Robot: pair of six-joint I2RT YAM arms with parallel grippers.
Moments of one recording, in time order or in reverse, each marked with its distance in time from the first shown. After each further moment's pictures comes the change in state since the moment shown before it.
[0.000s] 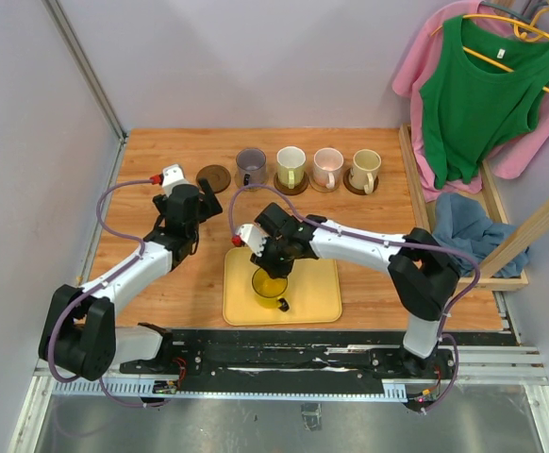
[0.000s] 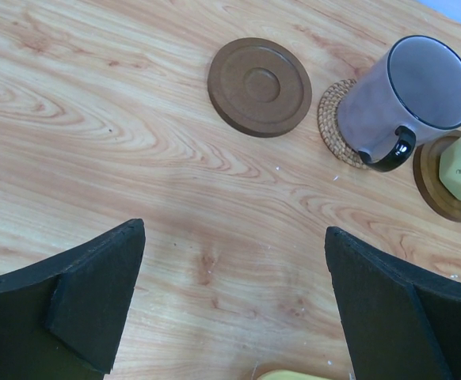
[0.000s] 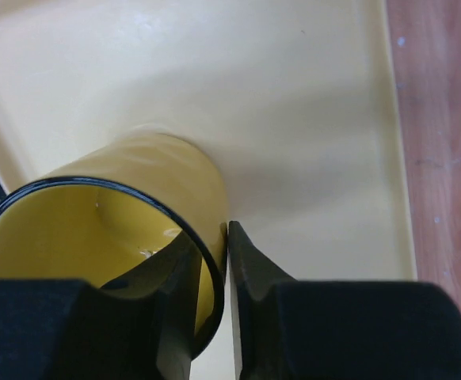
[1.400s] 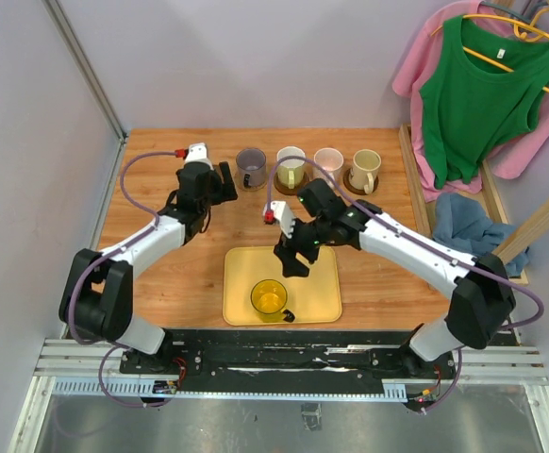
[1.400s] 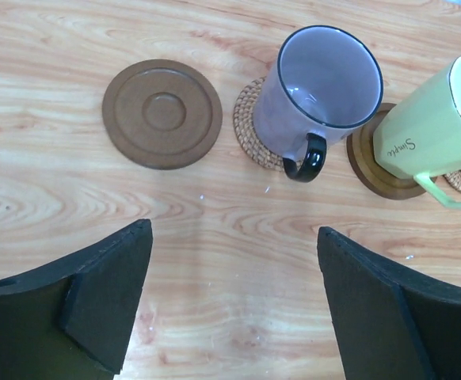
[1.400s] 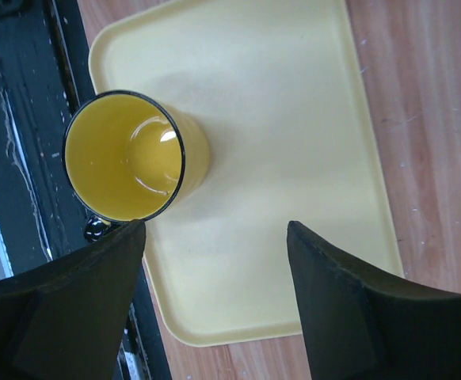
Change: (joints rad) left arm 0.000 0.253 0.231 0.047 0.229 0.145; right arm -0.165 -0.334 -0.076 -0.095 -0.204 -0.010
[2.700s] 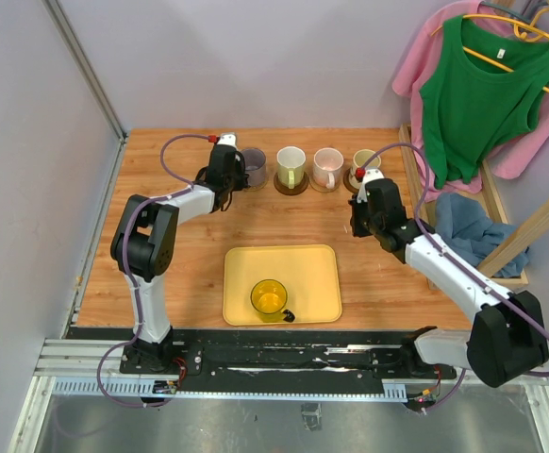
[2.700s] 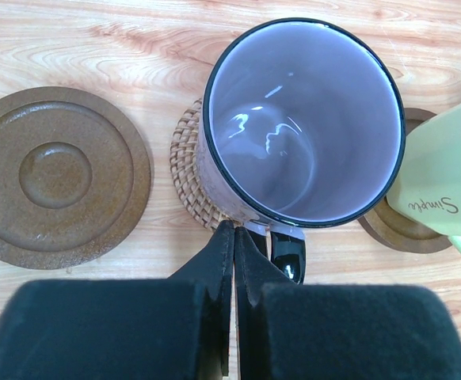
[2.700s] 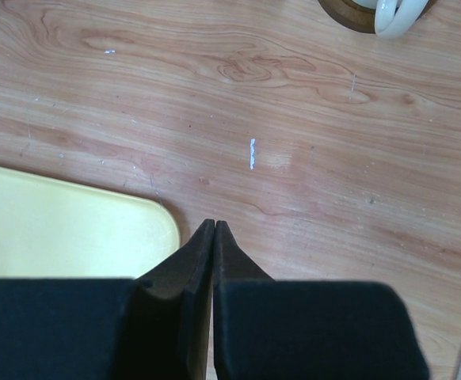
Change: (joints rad) left arm 0.000 0.467 0.343 0.018 0.104 0.034; right arm -0.356 -0.237 -0.359 0.372 0.586 0.503
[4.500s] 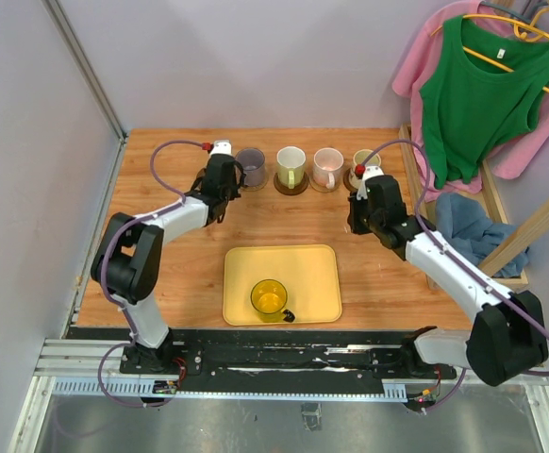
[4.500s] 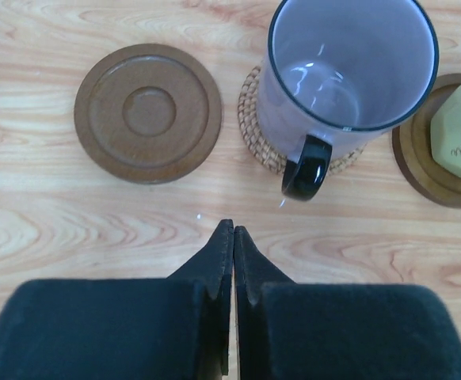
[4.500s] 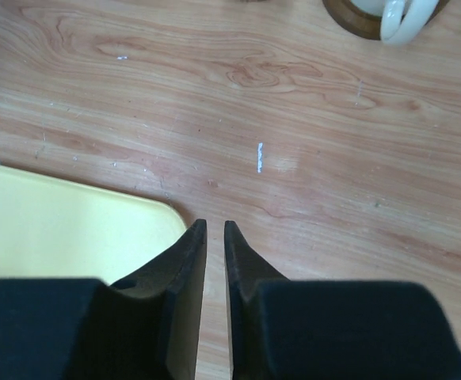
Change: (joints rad) left arm -0.053 -0.237 -0.188 -0.074 -0.201 0.034; right arm 0.000 0.035 0.041 -0.028 -0.027 0.012
